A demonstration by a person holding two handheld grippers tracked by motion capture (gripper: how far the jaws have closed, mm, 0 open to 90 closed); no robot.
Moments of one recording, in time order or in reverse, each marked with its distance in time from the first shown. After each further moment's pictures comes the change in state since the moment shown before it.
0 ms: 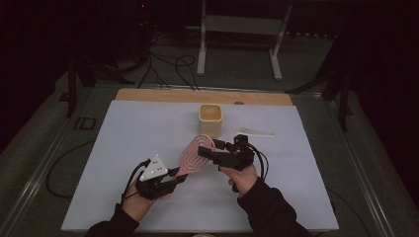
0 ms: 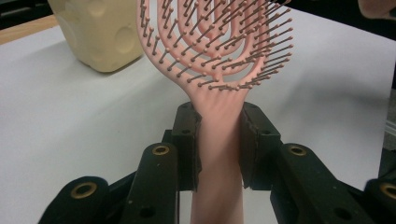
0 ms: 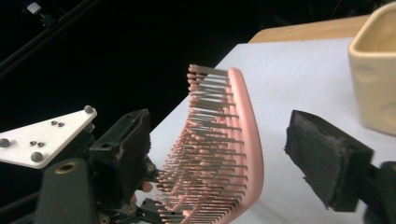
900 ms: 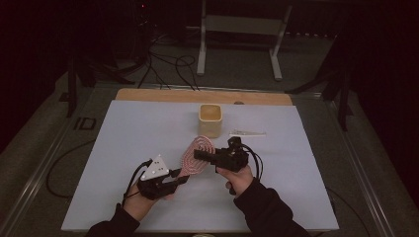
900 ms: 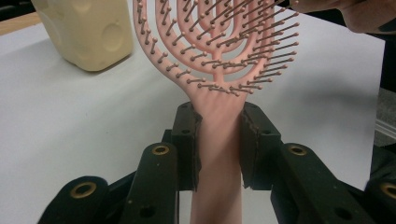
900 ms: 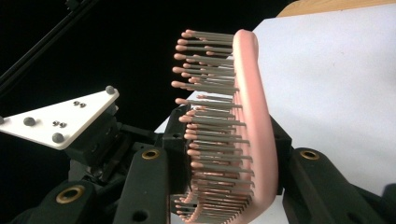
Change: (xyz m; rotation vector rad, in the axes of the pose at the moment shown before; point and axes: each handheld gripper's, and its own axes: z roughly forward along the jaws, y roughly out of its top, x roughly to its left) left arm 0.002 -0.003 0.006 0.002 -0.043 0.001; right arm -0.003 -0.007 0.011 0.075 0.106 0.016
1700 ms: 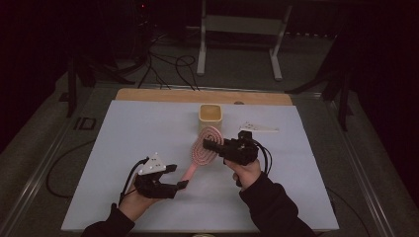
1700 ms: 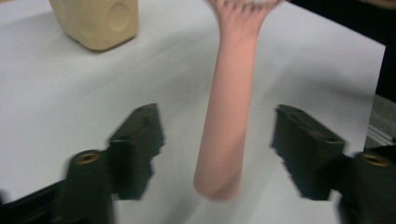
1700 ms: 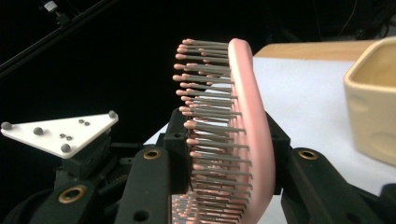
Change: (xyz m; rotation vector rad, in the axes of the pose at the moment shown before) left arm 0.007 0.001 -0.006 0.061 -0.001 -0.090; right arm 0.001 0.019 -0.022 -0.094 -0.073 -0.097
